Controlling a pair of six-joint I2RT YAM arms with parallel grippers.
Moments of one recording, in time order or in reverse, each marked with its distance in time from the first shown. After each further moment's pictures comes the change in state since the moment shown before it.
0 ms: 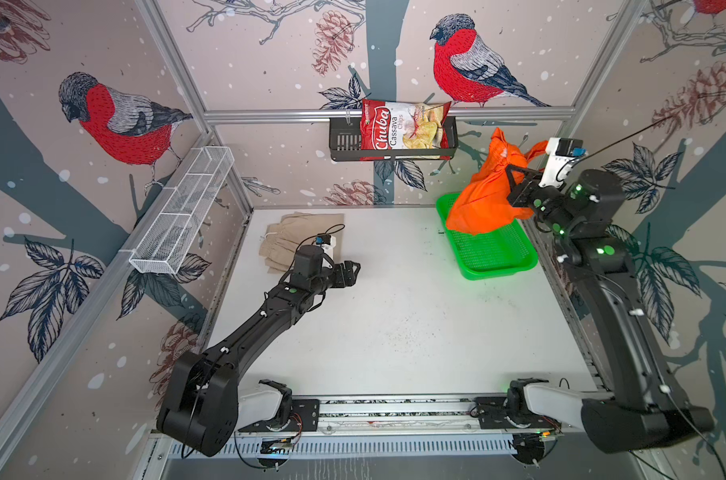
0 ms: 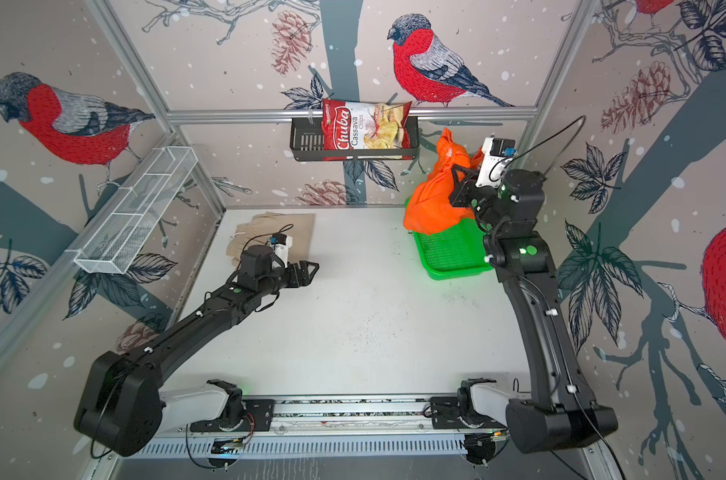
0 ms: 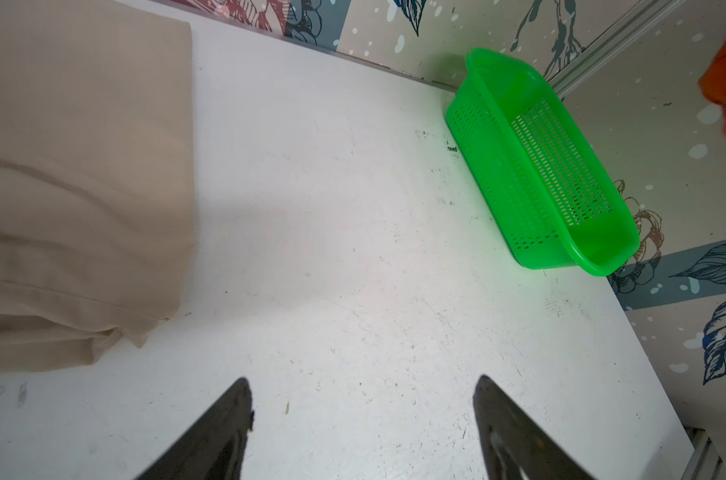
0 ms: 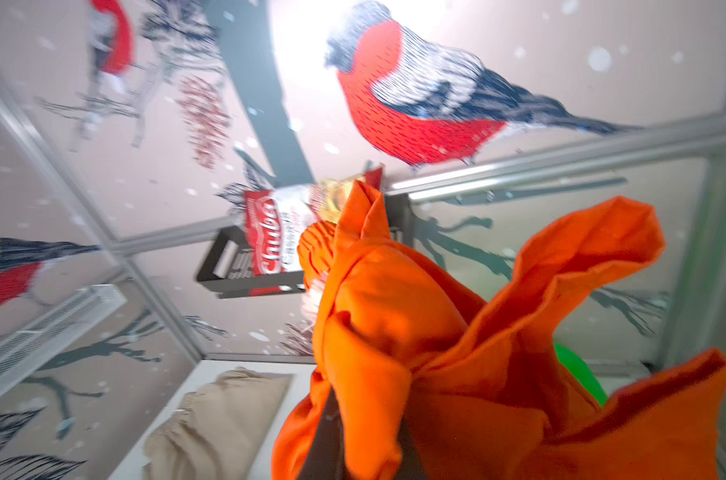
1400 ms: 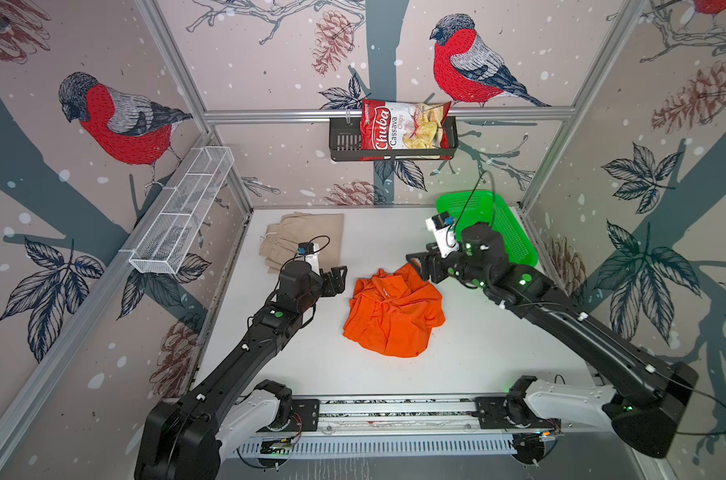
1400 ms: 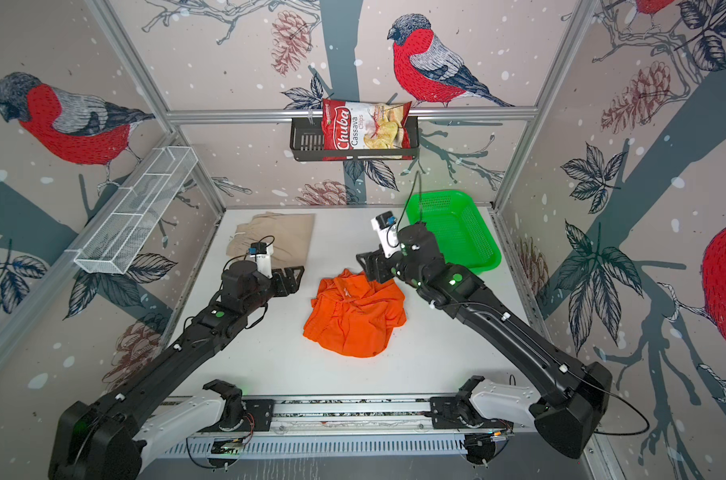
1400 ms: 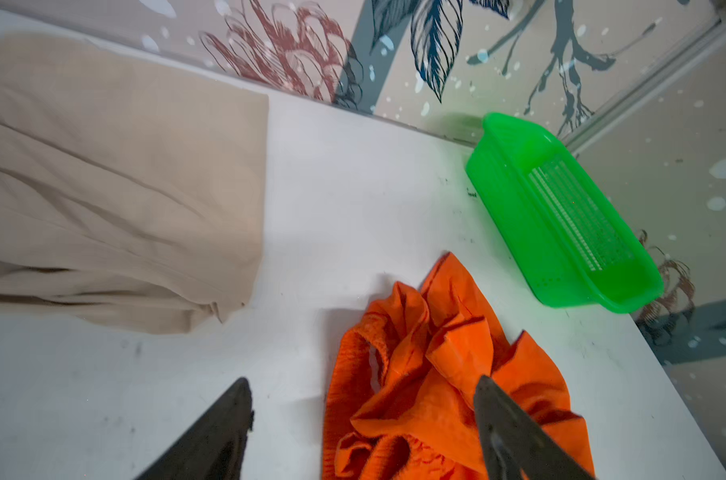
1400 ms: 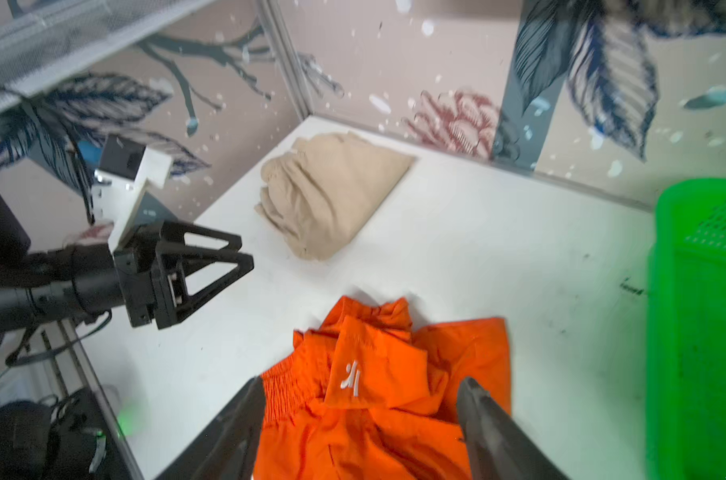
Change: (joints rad) left arm 0.000 -0.228 -0.172 0.032 -0.098 -0.031; right arm 0.642 0.018 -0.379 -0.166 0.210 -0.067
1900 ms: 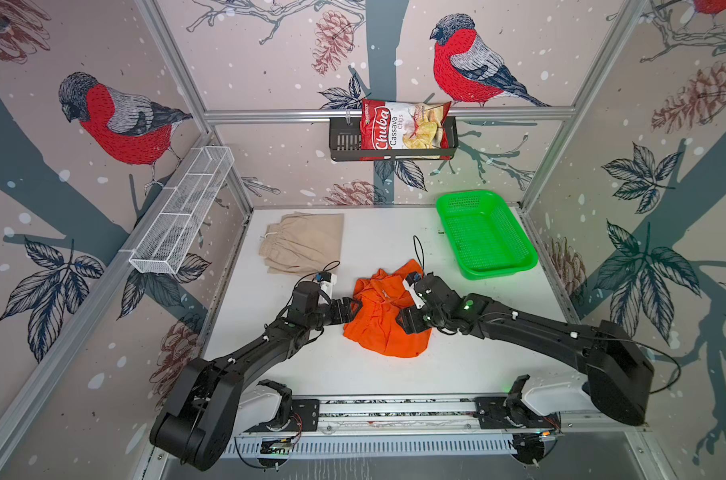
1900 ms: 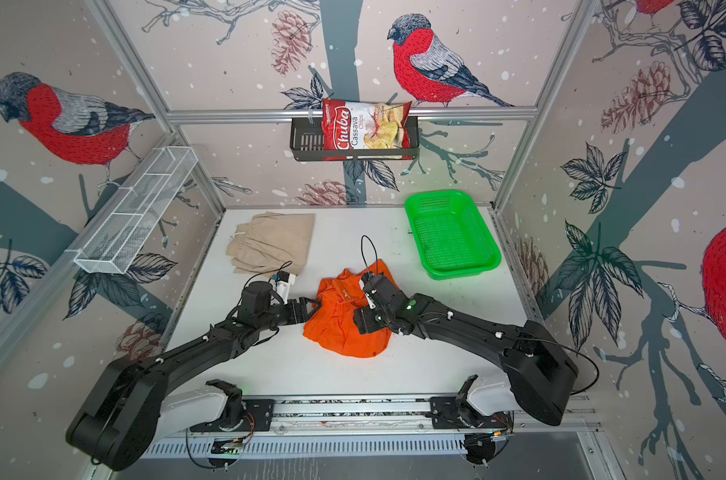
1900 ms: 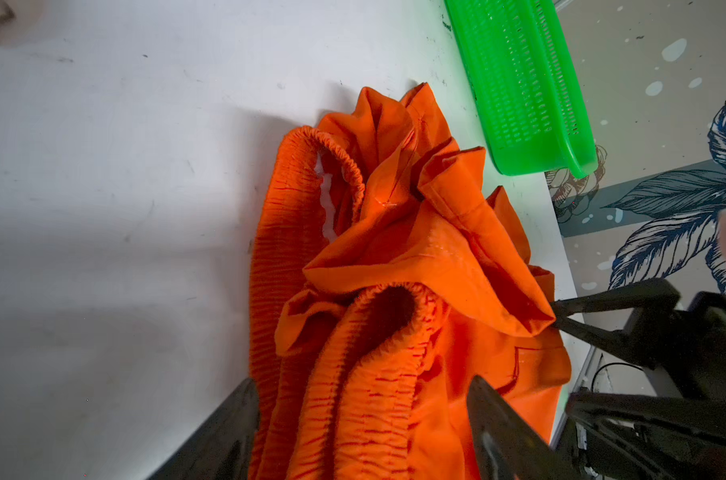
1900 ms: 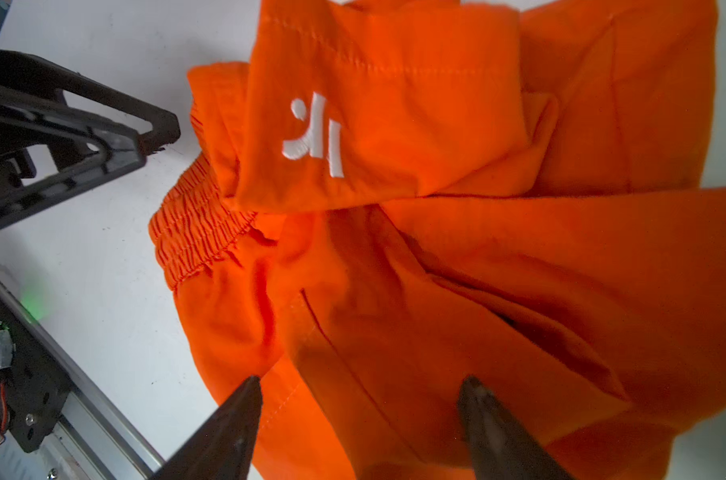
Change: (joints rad) left arm -0.003 0.190 -0.235 0.251 0.343 -0.124; right arm 0.101 0.179 -0.340 0.083 -0.012 0.272
